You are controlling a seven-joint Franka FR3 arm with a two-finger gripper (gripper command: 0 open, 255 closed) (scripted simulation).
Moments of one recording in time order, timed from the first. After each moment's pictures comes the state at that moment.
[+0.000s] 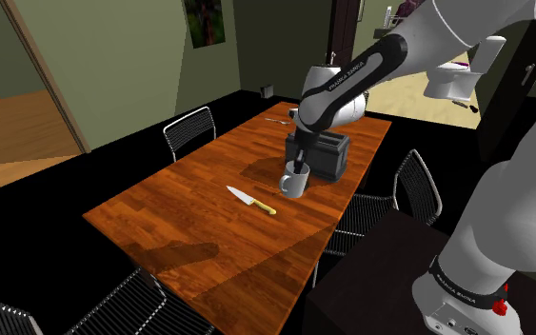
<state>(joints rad) 0.15 -0.10 -0.13 -2.48 0.16 2.52 -0.62</state>
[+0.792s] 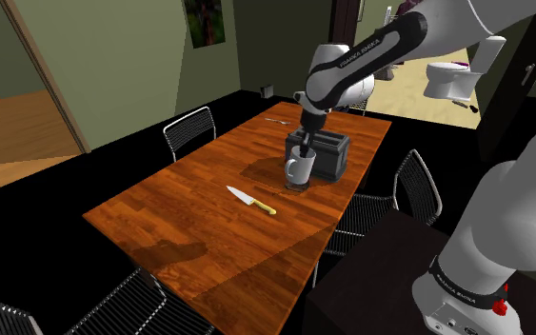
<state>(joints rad) 0.12 -0.18 -0.16 -2.43 0.12 2.38 -0.64</state>
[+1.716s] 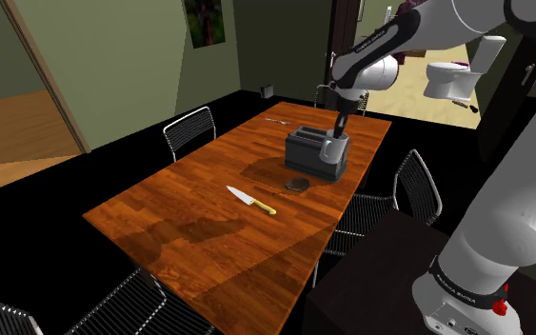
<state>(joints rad) -0.03 -0.05 -0.38 -2.28 0.18 2.30 -1.04</state>
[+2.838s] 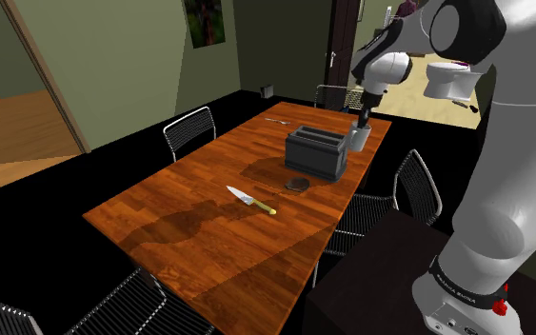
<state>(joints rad) -0.22 0.27 -0.49 -1.94 0.36 2.18 -1.42</state>
